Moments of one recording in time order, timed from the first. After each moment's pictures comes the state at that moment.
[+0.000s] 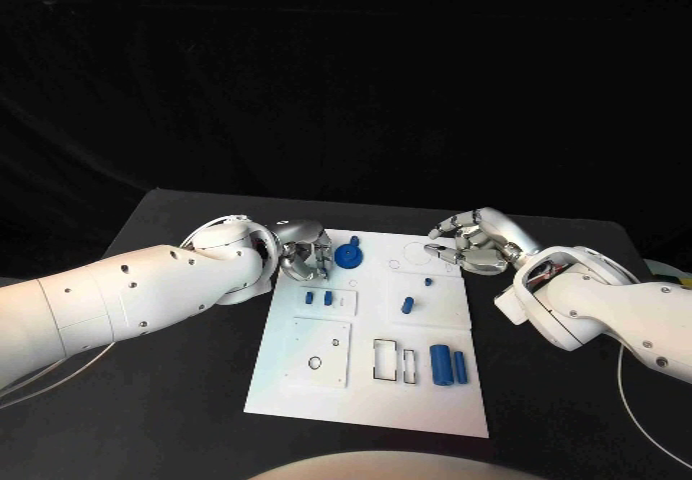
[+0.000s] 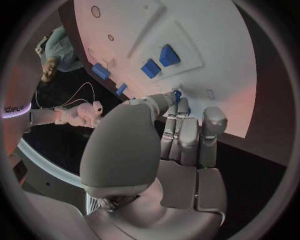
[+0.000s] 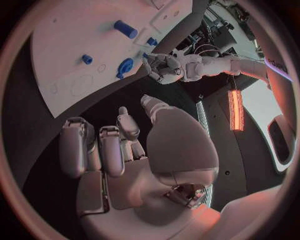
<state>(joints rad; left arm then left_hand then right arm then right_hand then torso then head) 1.17 -0.73 -0.04 1.37 -1.39 -0.09 -0.06 1.50 -0.23 0.68 0.11 0.07 0.94 0.15 0.47 0.22 1.04 0.09 0.52 0.12 1.37 0.01 1.39 0.94 0.14 1.17 0.11 1.27 1.06 1.20 -0.93 -0.14 1.63 -0.96 -0.54 0.03 1.21 -0.15 0.32 0.23 0.21 0.83 0.17 0.24 0.44 1.22 0.08 1.24 1.15 1.47 0.01 1.49 1.31 0.05 1.44 0.11 1.35 1.31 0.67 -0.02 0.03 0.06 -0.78</state>
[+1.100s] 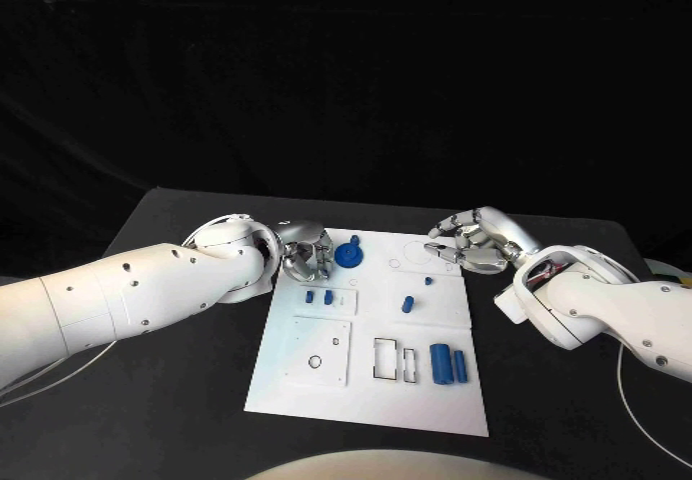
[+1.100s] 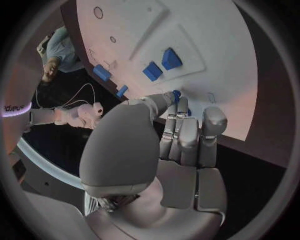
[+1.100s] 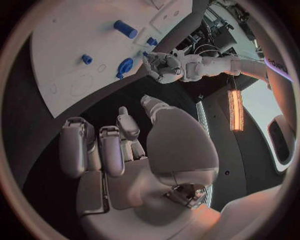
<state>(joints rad) 1.17 -0.72 -0.04 1.37 -1.39 -0.07 -0.06 1.49 -0.23 0.68 0.11 0.07 0.95 0.15 0.47 0.23 1.05 0.08 0.52 0.13 1.37 0.01 1.39 0.94 0.14 1.17 0.11 1.27 1.06 1.20 -0.93 -0.14 1.63 -0.96 -0.54 0.03 1.21 -0.15 0.32 0.24 0.21 0.83 0.17 0.24 0.44 1.22 0.08 1.24 1.15 1.47 0.01 1.49 1.31 0.05 1.44 0.11 1.35 1.31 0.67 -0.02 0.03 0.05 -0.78</state>
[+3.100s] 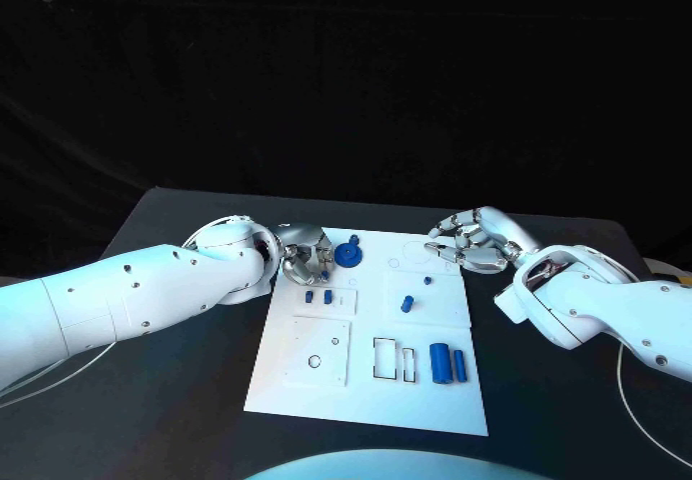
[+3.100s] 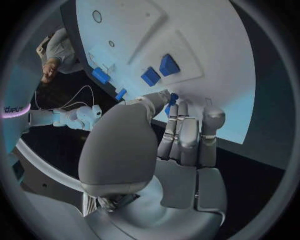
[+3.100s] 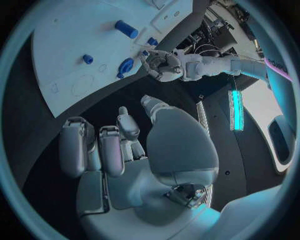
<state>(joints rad) 1.17 -0.72 -0.05 1.37 -1.39 -0.05 -0.08 1.43 -0.27 0.60 0.15 0.07 0.85 0.17 0.40 0.23 0.88 0.11 0.55 0.19 1.35 0.03 1.41 0.93 0.14 1.14 0.13 1.24 1.02 1.20 -0.94 -0.14 1.63 -0.96 -0.54 0.03 1.21 -0.15 0.32 0.24 0.21 0.83 0.17 0.24 0.44 1.22 0.08 1.24 1.15 1.47 0.01 1.49 1.31 0.05 1.44 0.11 1.35 1.31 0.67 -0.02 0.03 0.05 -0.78</state>
